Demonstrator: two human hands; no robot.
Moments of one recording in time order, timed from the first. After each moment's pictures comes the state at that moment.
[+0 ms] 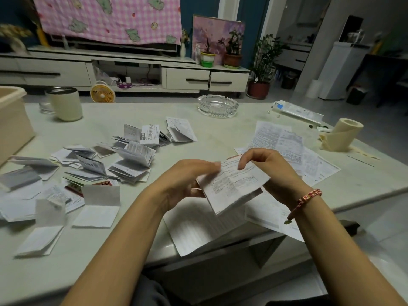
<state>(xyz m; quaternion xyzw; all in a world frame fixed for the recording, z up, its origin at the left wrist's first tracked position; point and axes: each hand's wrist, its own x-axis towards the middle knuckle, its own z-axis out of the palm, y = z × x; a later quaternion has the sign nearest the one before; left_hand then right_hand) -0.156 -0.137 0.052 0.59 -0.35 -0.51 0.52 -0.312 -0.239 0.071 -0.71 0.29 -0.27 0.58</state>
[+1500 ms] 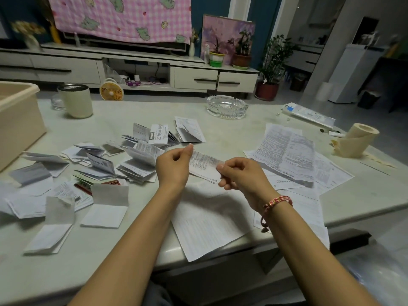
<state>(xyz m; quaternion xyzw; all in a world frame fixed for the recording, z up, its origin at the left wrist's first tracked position) -0.129 -0.162 0.021 0.66 -0.24 -0.15 0.69 -0.259 -0.224 0.043 -0.67 0.35 -0.28 0.60</state>
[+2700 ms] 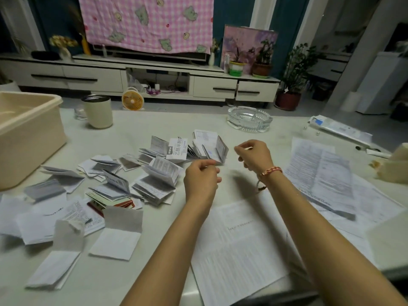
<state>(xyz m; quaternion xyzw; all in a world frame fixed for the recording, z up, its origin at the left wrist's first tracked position) -0.117 -0.191 0.031 0.64 -0.16 -0.27 0.70 -0.164 -0.337 0.038 -0.77 0.42 -0.31 0.37</state>
